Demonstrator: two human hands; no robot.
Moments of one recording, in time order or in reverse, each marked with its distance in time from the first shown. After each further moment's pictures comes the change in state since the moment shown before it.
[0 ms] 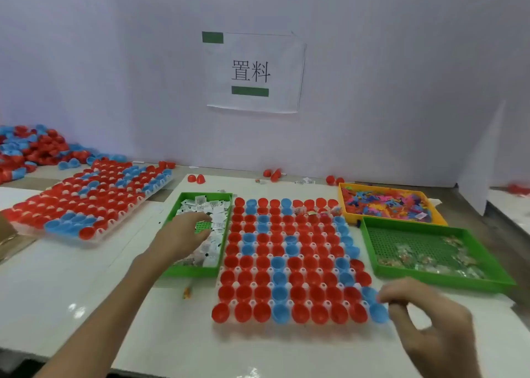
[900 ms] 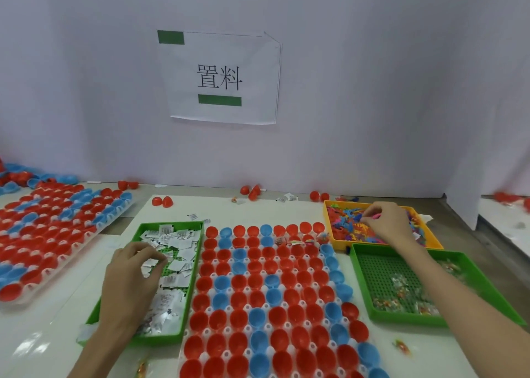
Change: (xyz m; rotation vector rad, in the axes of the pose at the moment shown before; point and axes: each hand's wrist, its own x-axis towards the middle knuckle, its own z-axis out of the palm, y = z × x) left_hand 0.021 -0.007 0.027 -0.060 0.461 0.016; right_hand 0.182 0.252 0.065 -0.412 -0.246 0.587
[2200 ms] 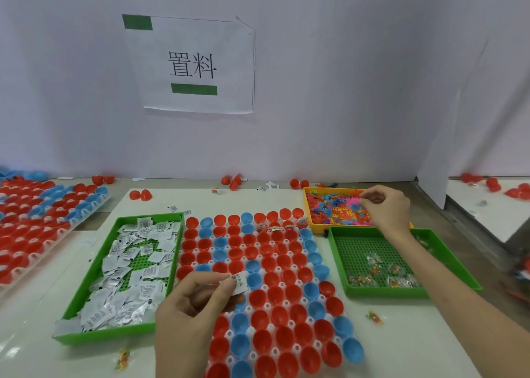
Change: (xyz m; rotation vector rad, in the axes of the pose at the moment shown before) left_hand -0.086 0.159 -0.018 -1.206 -0.144 -0.442; right_hand -0.034 0.011 -0.034 0.223 0.271 -0.030
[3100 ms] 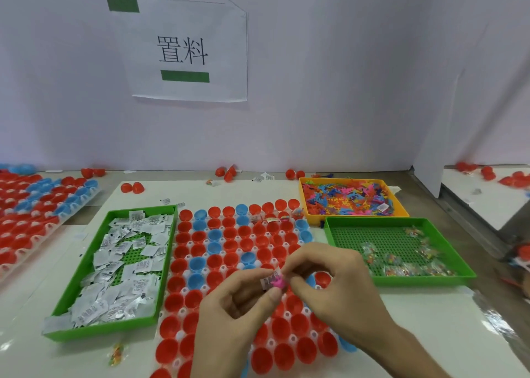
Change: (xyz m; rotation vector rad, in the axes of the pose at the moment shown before) left_hand -0.021 -0.003 0.033 -0.008 -0.269 -0.140; right_hand -0.174 -0.145 -0.043 0.419 -0.450 -0.381
